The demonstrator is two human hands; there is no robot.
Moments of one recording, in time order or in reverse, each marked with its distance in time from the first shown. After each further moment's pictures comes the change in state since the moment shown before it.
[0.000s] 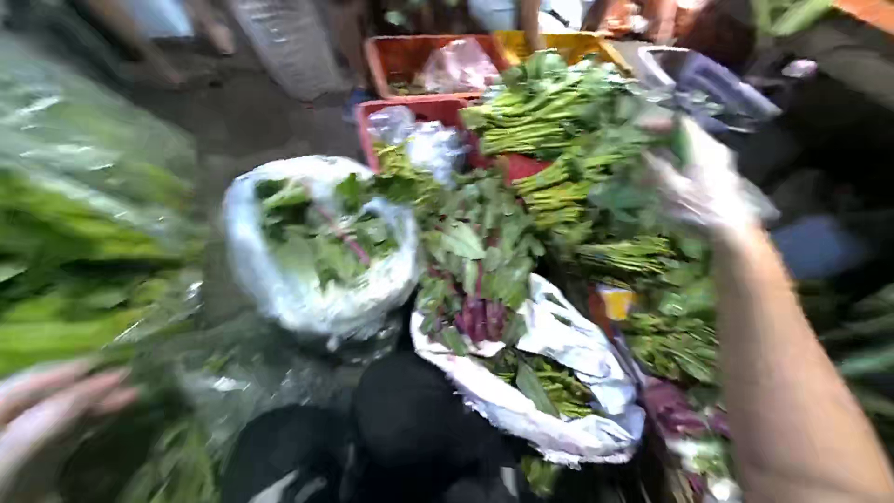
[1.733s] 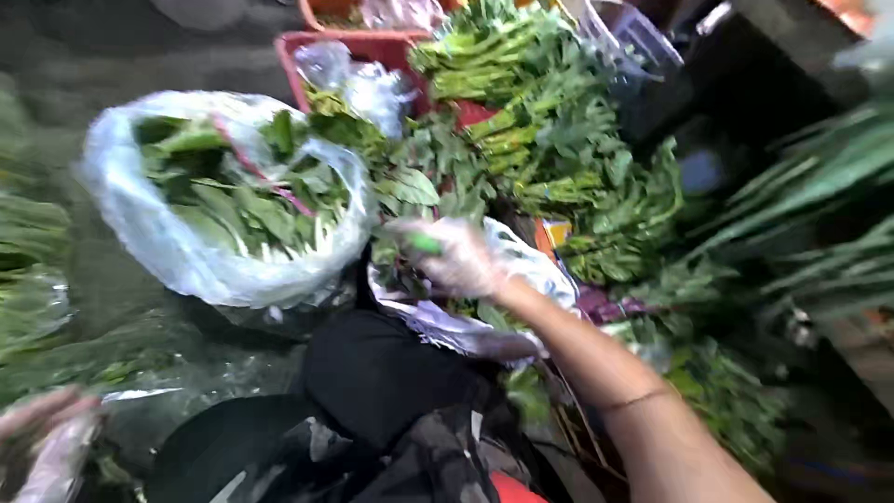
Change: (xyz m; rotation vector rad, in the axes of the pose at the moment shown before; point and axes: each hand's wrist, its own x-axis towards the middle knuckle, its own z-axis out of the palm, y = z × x) left_hand 0.012 -0.052 0.036 0.474 -0.053 0.106; right_hand -0.086 -0.167 0.152 0.343 -0.238 -0.156
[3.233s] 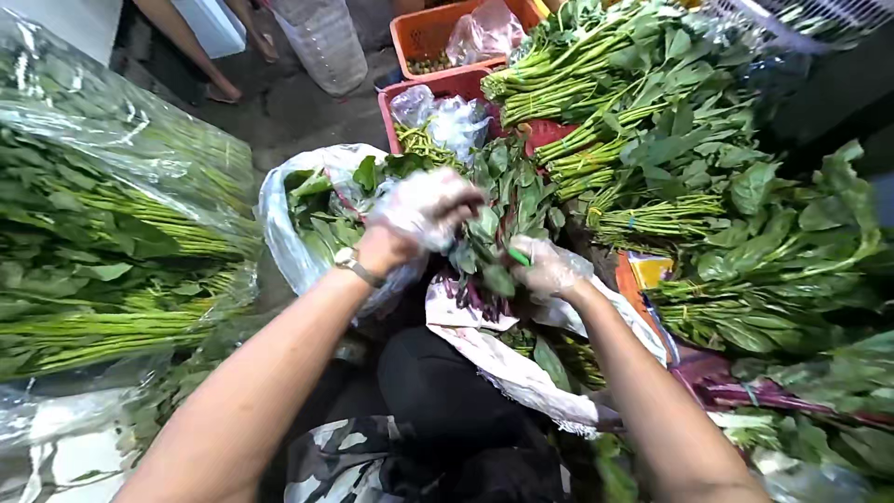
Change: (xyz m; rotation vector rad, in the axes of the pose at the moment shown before) left_hand 0.197 0.244 0.137 0.165 -0.157 0.962; right_hand 0.010 0.097 -0.029 0.172 -0.272 0.313
